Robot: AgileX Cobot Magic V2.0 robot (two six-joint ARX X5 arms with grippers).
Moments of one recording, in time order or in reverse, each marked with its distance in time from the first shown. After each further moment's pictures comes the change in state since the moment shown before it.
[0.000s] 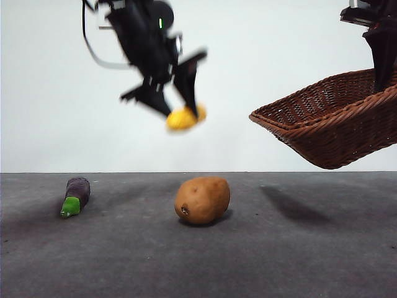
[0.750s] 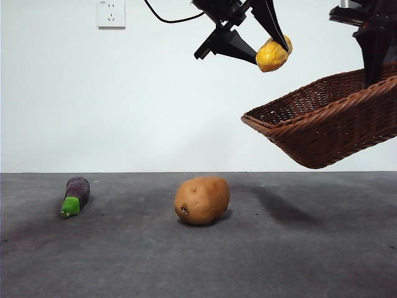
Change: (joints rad) left arm -0.229 -0.010 0.122 0.126 0.084 -0.148; right arm 0.058 0.000 0.000 -0.005 0.003 0.058
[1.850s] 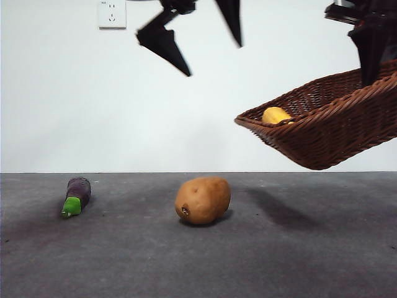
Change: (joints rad) left arm 0.057 -0.101 0.000 -0.398 -0.219 0.204; right arm -0.001 0.000 0.000 -0.030 0.000 -0.027
